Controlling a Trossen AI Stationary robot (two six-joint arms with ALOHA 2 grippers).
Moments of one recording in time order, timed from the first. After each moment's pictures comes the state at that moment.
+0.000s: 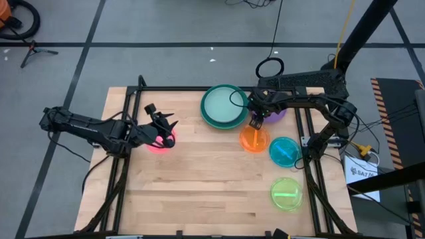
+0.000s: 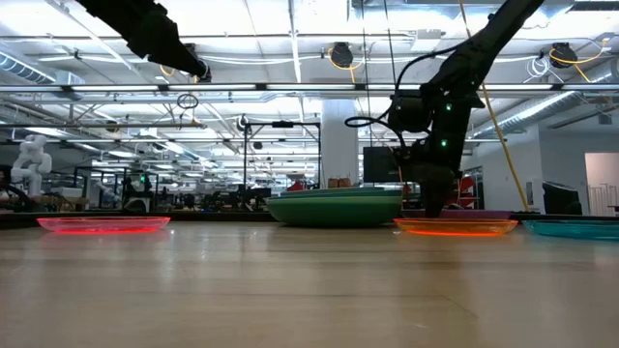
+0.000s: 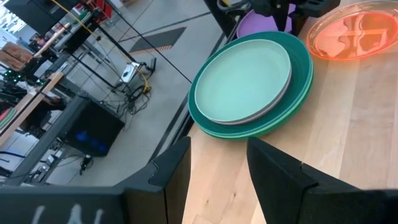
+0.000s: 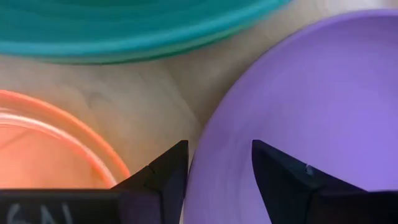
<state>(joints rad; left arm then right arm) -0.17 0.96 0.76 -0.42 -0.82 0.09 -0.63 1.63 0.84 -0.50 0.09 -0.12</state>
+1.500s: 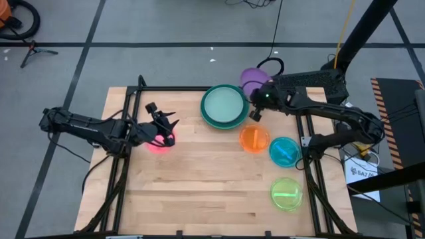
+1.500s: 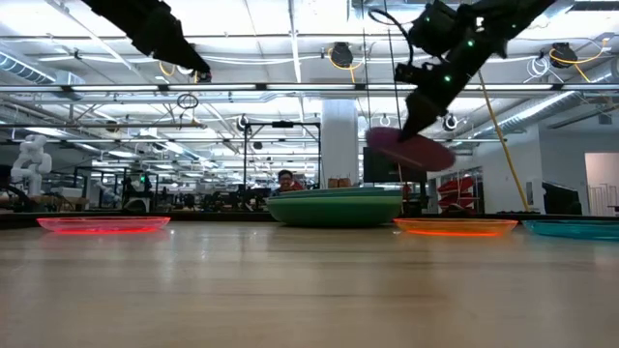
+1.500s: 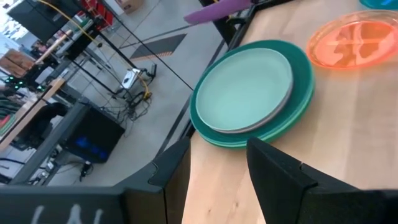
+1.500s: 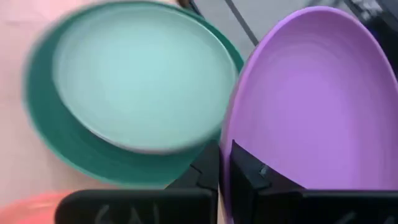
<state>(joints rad) -0.15 0.96 0.76 -0.36 -0.80 0.15 -0.51 1.25 0.84 -0.32 0.20 -0.24</state>
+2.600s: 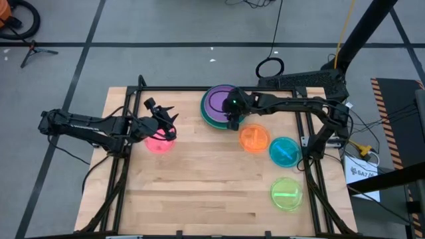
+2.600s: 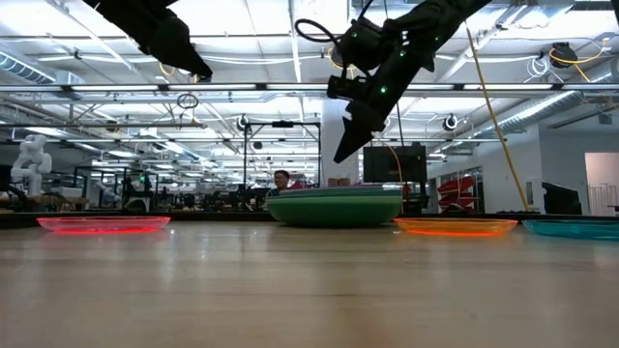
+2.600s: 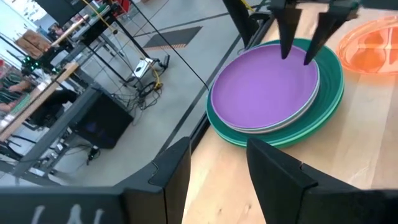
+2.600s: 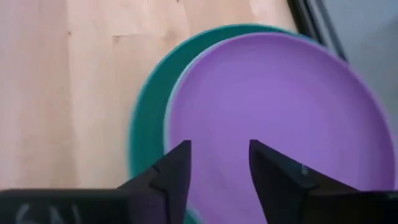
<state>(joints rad) -0.07 0.96 0.76 -0.34 -0.80 0.13 -0.35 1.68 1.17 -0.38 0.05 -0.23</state>
